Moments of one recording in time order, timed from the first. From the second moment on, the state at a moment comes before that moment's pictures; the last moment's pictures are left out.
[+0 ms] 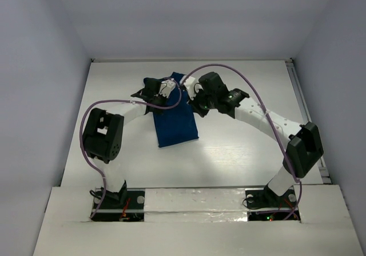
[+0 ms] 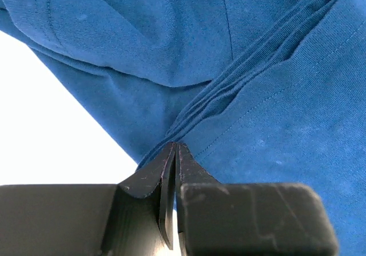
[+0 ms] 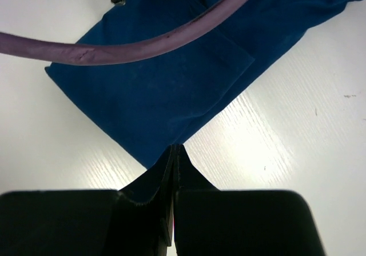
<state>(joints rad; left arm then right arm) -0.37 1.80 1.14 -0.22 0.04 0.18 0.71 1.64 1.42 -0.50 -0.19 -0.26</state>
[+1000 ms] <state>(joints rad) -0.04 1.67 1.33 -0.20 0.48 0.04 0.98 1.76 1.25 -0.43 0.03 -0.60</state>
